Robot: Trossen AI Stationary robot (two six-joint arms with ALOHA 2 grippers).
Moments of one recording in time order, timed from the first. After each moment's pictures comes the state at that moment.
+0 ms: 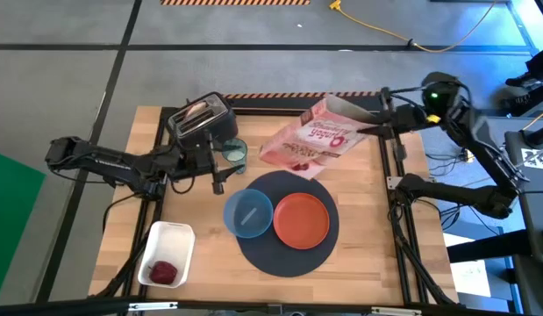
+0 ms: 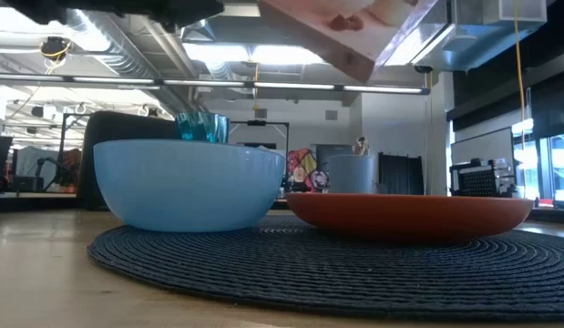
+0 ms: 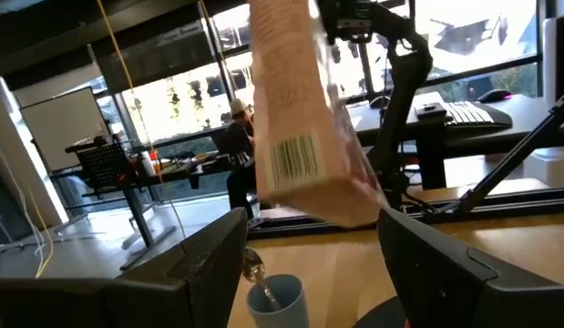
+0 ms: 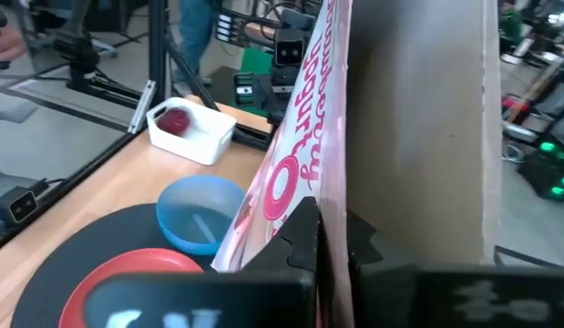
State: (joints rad) left arm -0.05 0.95 0.52 0.55 -0.32 0.27; right arm -0.71 0.90 1.31 -0.76 -0.86 -0.54
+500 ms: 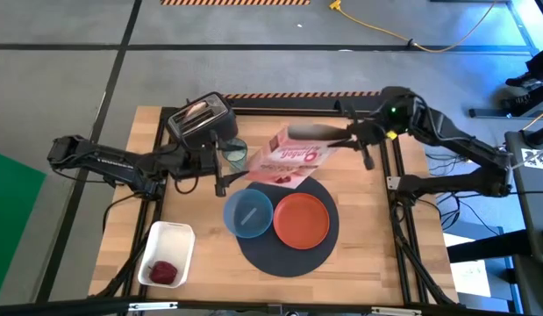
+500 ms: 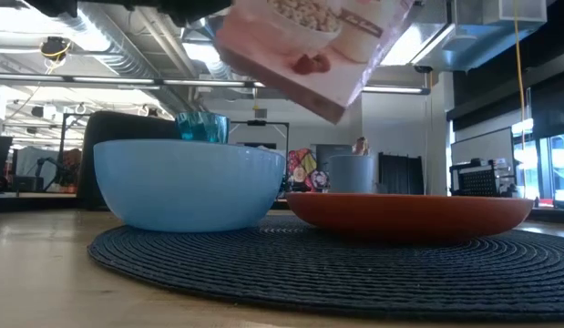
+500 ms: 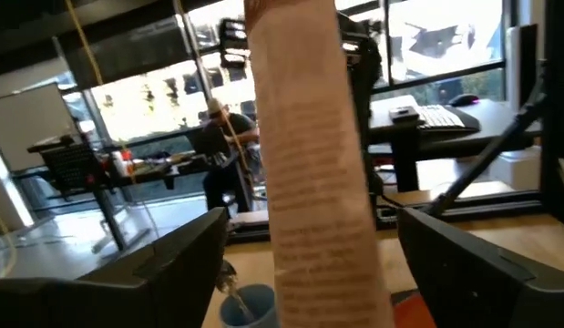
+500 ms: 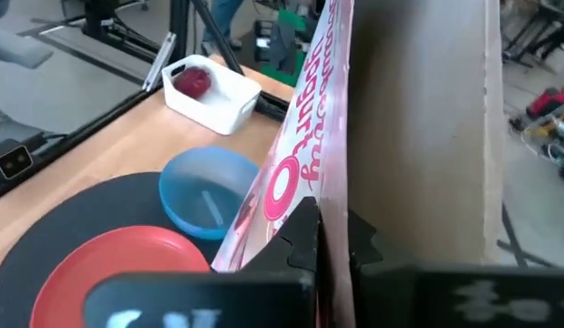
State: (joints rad) left arm -0.05 1.00 0.57 0.51 -0.25 0.23; right arm -0.38 1.04 1.25 -0.60 -0.60 -0.57
